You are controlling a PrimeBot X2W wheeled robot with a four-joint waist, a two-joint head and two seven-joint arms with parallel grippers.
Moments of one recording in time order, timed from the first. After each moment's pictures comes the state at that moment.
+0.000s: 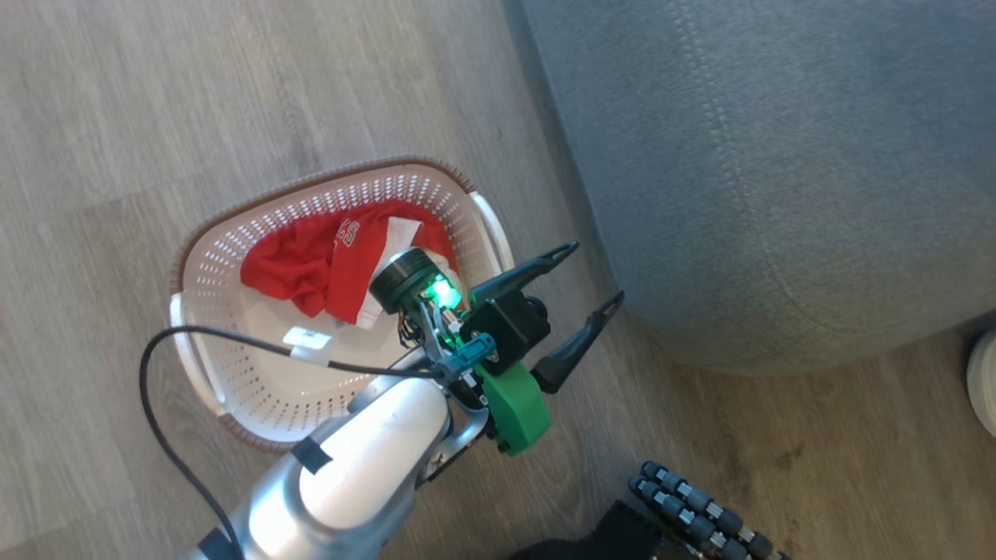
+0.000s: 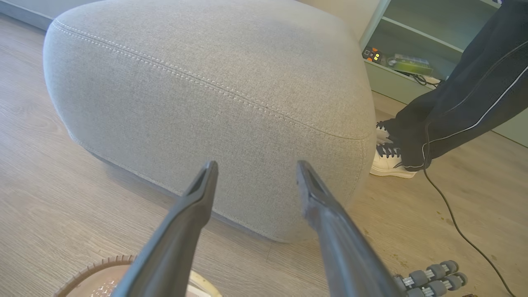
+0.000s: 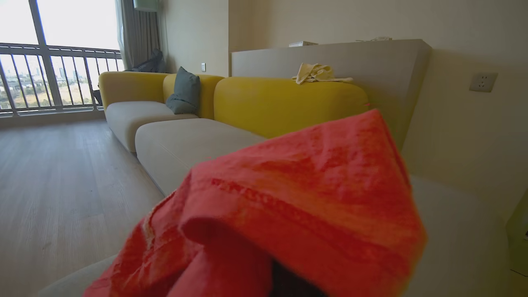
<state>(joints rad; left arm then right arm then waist) -0.59 0.11 -0.86 0.32 -0.26 -0.10 -0.18 -1.07 -0.38 -0.50 0.78 0.18 0.12 -0.26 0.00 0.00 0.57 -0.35</state>
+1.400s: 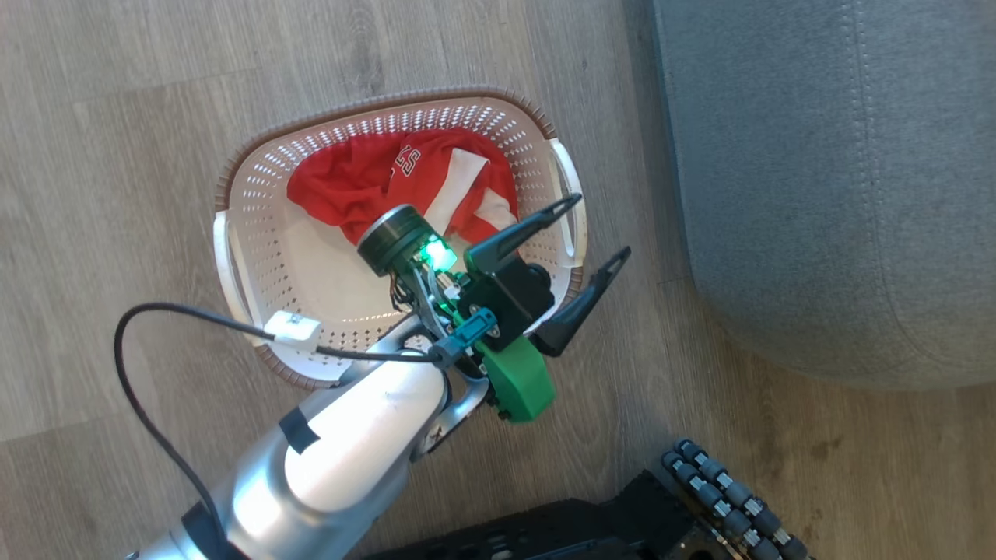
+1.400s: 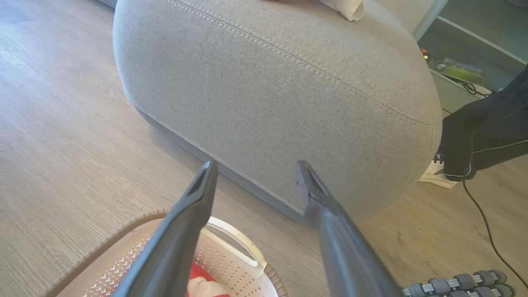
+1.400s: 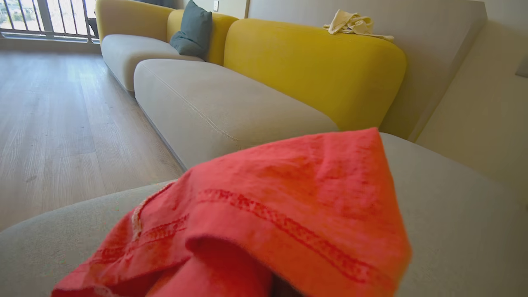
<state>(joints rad) -0.65 0.15 -0.87 0.23 -0.26 -0.04 -0.15 -1.18 -0.42 -0.63 0.89 -0.04 0.12 -0.26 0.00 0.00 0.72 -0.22</state>
